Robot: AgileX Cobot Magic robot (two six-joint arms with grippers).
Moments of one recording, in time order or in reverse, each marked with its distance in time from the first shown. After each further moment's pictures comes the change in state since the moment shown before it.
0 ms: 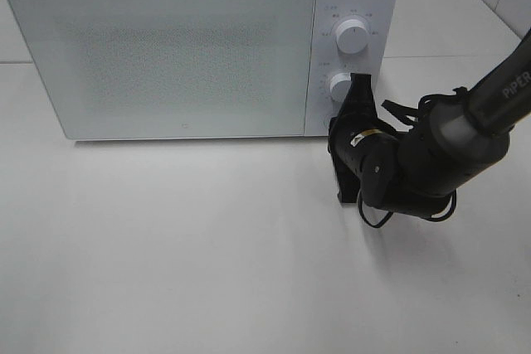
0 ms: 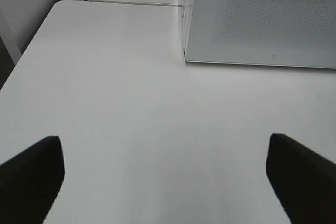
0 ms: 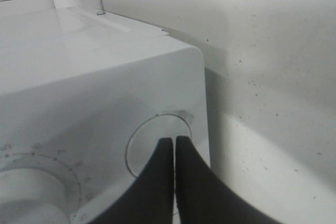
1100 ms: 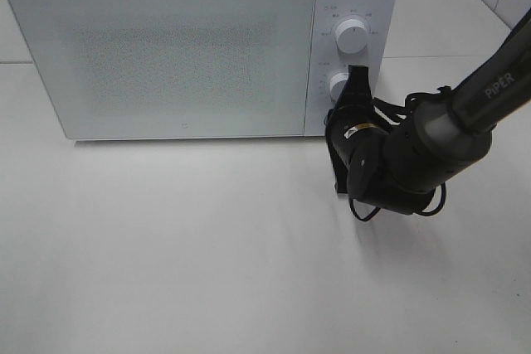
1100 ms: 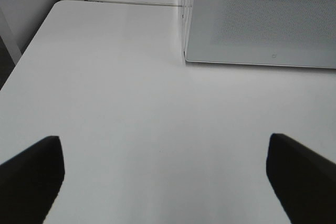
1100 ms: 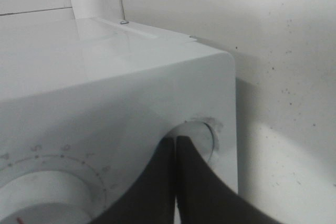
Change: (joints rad) left arm 0.000 0.000 0.000 0.000 0.000 0.000; right arm 0.015 0.023 -0.060 0.106 -0.053 -0.080
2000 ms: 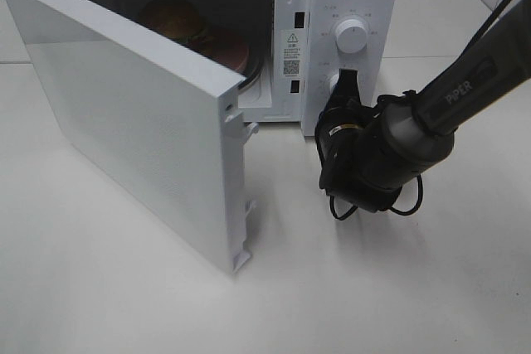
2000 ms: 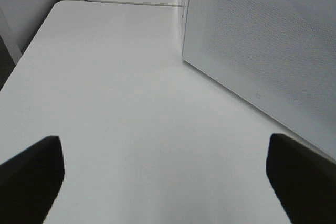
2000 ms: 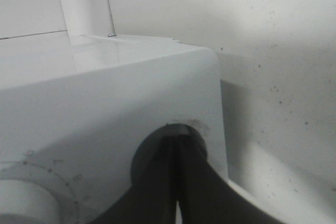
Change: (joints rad) left arm 0.000 0.000 0.000 0.000 0.000 0.000; right arm 0.030 0.066 -0.108 0.171 0.003 -0.105
